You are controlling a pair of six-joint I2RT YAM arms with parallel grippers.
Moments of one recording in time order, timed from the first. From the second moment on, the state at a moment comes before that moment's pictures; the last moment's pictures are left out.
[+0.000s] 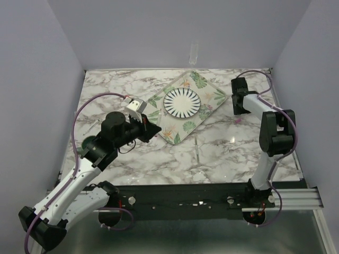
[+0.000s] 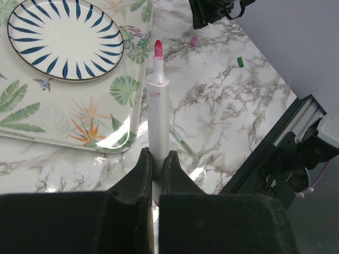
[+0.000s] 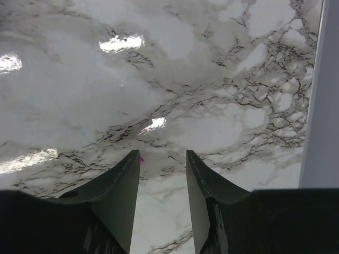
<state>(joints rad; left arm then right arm) -0.59 0.81 0.82 -0.28 0.27 -0.36 0.11 1.90 1.35 -0.49 0.47 0.00</state>
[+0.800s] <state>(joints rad) -0.59 0.82 0.82 -0.28 0.27 -0.36 0.09 1.99 1.35 -0.48 0.45 0.01</state>
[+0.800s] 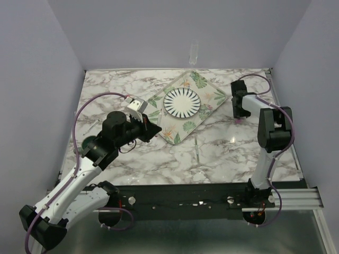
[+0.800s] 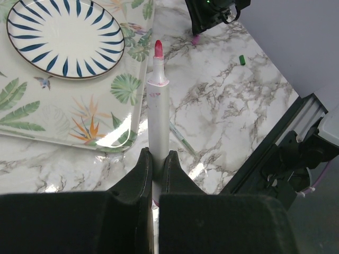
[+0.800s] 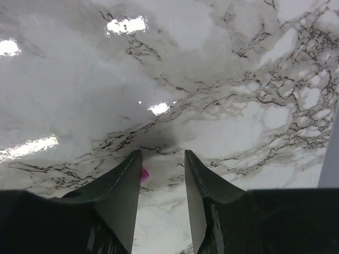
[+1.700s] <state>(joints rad) -0.59 0.80 0.82 -0.27 0.27 -0.36 0.09 1.80 1.21 -0.57 0.13 0.02</state>
